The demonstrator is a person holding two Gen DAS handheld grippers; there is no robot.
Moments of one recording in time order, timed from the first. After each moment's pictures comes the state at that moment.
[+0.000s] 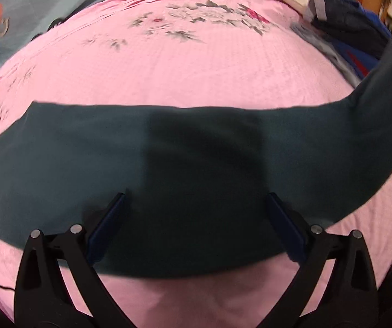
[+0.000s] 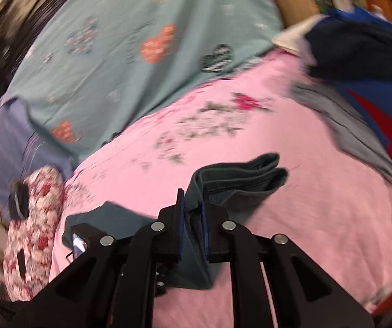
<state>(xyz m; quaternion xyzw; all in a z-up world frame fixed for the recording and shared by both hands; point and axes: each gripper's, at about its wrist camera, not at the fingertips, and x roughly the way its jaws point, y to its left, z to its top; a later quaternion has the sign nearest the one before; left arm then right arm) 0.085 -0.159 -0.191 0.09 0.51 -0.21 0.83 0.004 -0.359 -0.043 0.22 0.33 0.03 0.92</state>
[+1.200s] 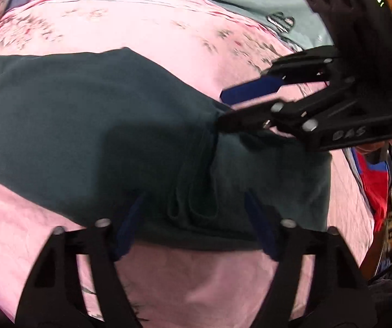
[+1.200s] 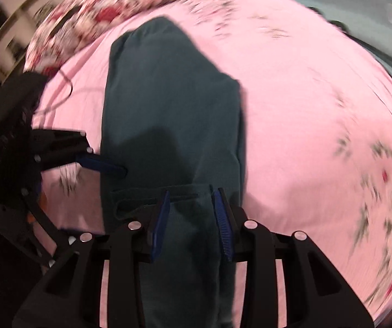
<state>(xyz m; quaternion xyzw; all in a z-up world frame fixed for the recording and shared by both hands) 0.097 -0.036 -0.199 -0.11 0.52 -0.17 0.83 0.179 -0.137 -0.153 -0.25 0.52 0.47 0.66</state>
